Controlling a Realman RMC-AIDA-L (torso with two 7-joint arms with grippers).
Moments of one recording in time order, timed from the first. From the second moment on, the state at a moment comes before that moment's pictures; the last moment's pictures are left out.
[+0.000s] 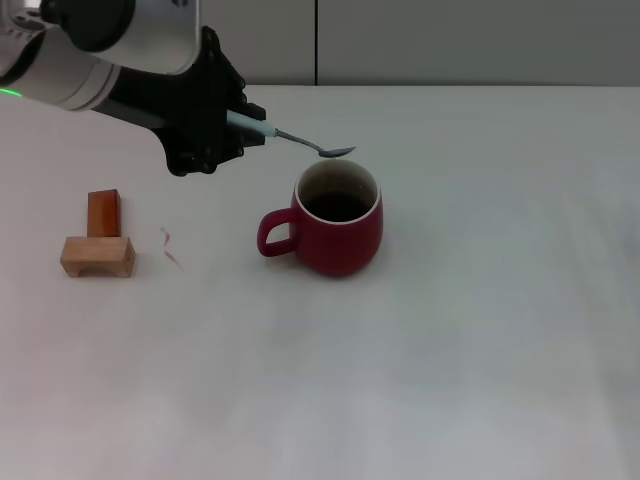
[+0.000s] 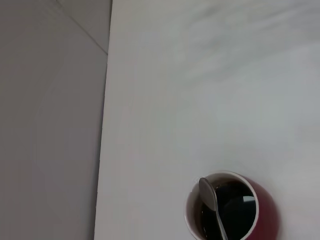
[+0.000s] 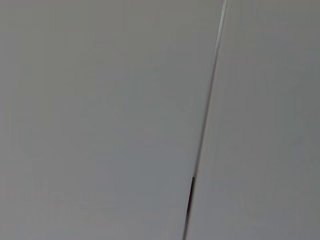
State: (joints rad) left arm -0.57 -2.07 1.32 1.85 2.46 1.71 -1.83; right arm 0.44 2.08 0.75 -0.01 -1.97 -1.35 -0.03
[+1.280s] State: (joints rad) left arm -0.71 -2.08 1.65 1.79 2.74 1.70 -1.86; right arm 0.39 2.08 0.74 0.01 -1.98 -1.38 -0.03
